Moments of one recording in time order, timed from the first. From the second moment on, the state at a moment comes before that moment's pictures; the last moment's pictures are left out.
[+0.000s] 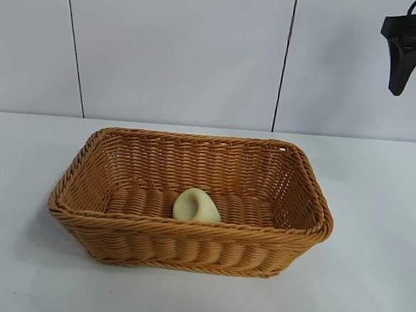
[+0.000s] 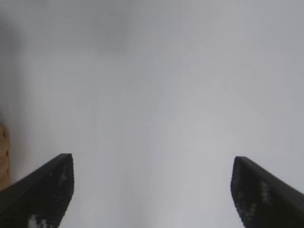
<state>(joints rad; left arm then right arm) -0.04 -0.01 -0.49 -0.06 1.07 -0.02 0.01 1.87 -1.69 -0.08 1.21 0.04</state>
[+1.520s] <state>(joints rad) -0.04 -0.01 -0.49 -0.06 1.07 -0.02 0.01 0.14 -0.50 -0.05 1.02 0.01</state>
